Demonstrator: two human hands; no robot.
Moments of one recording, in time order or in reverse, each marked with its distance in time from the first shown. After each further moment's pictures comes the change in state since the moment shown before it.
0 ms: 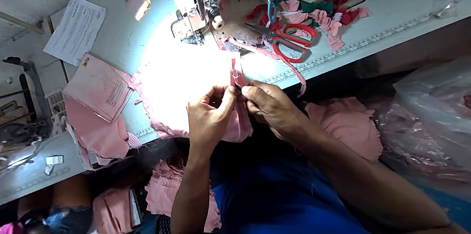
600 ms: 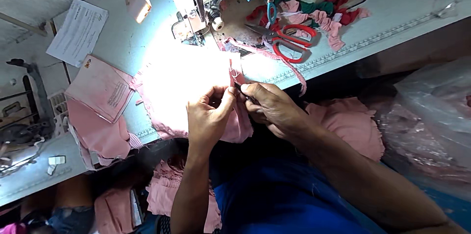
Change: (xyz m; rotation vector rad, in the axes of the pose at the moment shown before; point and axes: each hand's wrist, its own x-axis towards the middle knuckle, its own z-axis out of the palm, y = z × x) left_hand 0.002 -0.002 -0.003 -0.020 -0.034 0.004; right_hand 0.004 -0.004 0.002 0.184 -0.033 0.077
